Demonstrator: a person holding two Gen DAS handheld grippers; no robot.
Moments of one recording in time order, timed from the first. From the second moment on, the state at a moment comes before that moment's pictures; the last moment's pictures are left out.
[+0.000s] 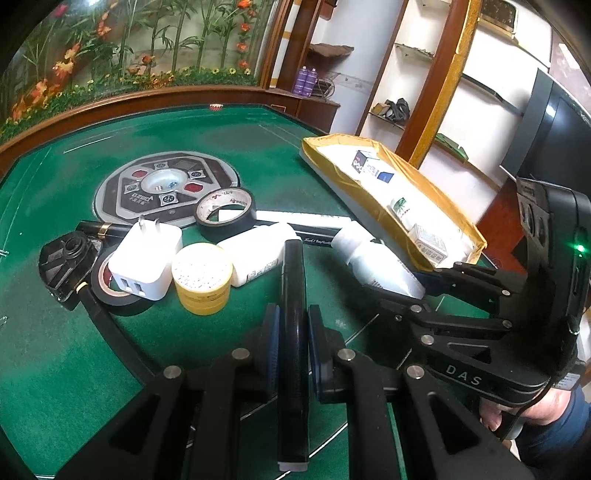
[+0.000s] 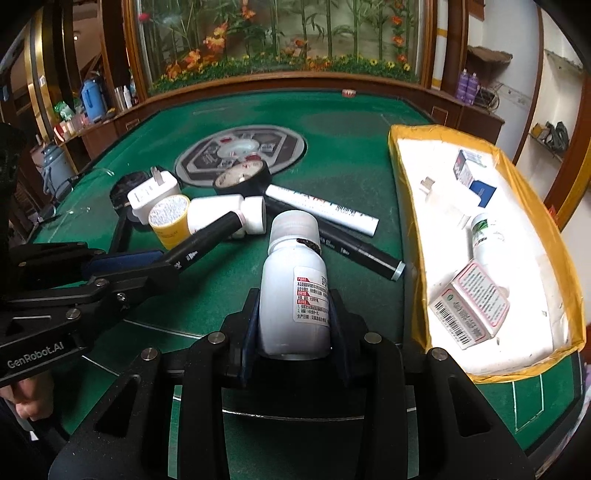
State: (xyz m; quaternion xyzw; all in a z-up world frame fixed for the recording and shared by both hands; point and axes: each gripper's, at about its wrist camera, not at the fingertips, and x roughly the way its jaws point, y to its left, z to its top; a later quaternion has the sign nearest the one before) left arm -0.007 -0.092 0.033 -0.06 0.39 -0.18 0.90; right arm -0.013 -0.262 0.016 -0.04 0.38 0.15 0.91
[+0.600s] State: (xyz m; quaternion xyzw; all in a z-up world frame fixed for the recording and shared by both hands) left arm -0.009 -0.097 0.047 -0.09 0.38 -0.20 0.90; right arm -0.034 -0.284 0.044 0.02 0.35 0.18 0.92
